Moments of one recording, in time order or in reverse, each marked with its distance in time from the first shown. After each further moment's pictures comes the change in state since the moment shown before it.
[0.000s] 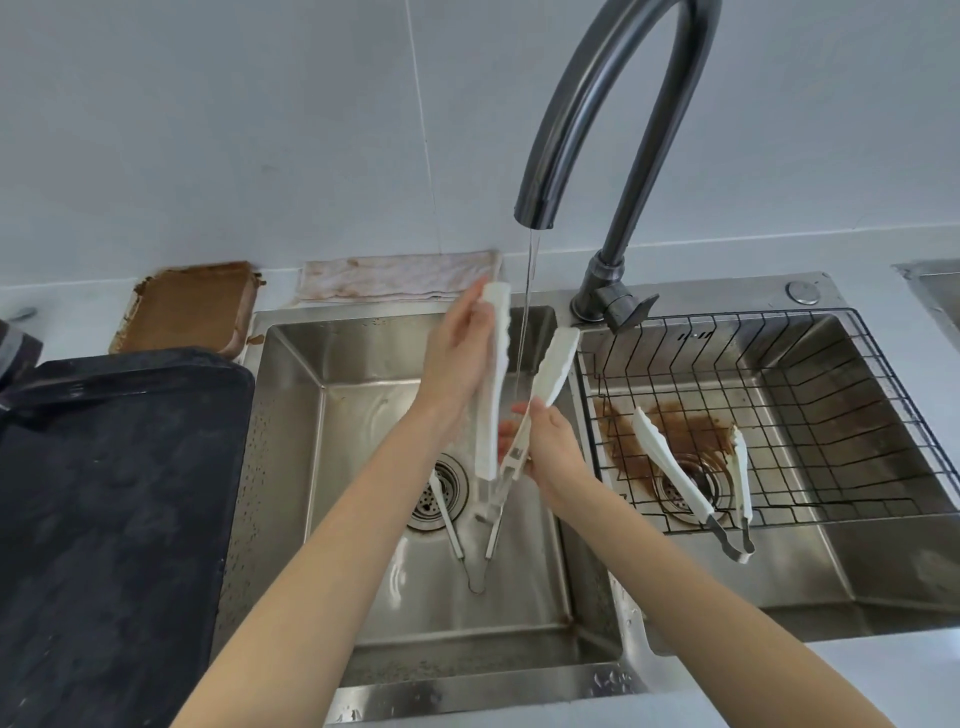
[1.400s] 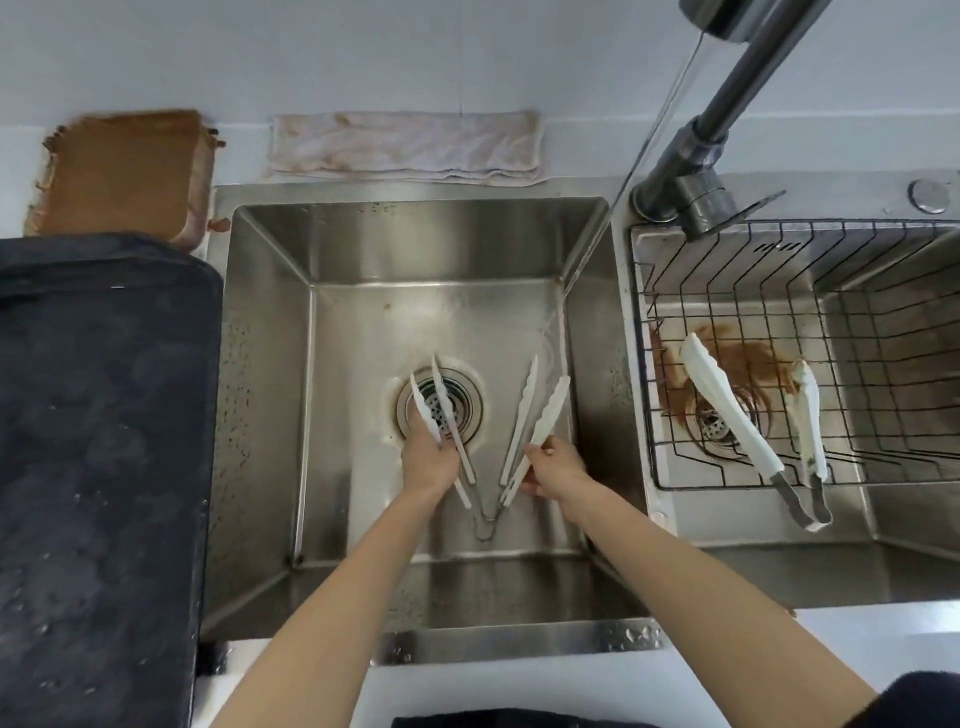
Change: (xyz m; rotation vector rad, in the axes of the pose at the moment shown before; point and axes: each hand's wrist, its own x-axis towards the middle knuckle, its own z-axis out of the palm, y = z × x) left_hand -0.027 -0.179 -0.065 0.549 0.117 -0.613; right_hand 0.072 0.141 -0.023 -0.429 0.124 0.421
